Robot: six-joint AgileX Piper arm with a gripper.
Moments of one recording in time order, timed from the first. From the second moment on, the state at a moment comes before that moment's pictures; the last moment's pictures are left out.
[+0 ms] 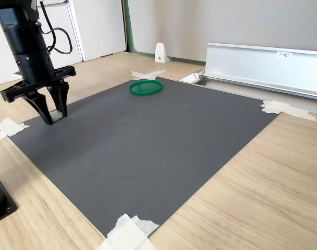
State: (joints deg) arm 41.7 88.6 -41.2 -3.8 35.8 -54.2
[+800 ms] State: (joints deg) arm 24.9 94.3 -75.4 -3.1 50.1 -47.3
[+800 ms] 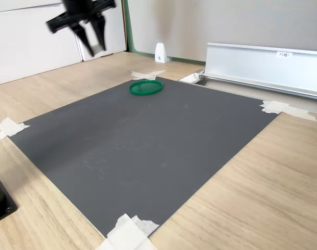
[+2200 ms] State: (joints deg) arm 18.5 114.9 -84.1 -8.3 48.3 -39.5
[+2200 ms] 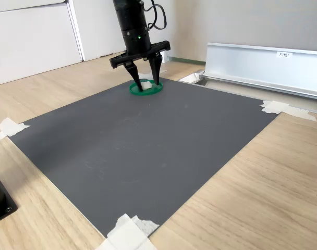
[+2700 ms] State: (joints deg) arm 18.5 90.5 -82.1 -0.9 43.7 -25.2
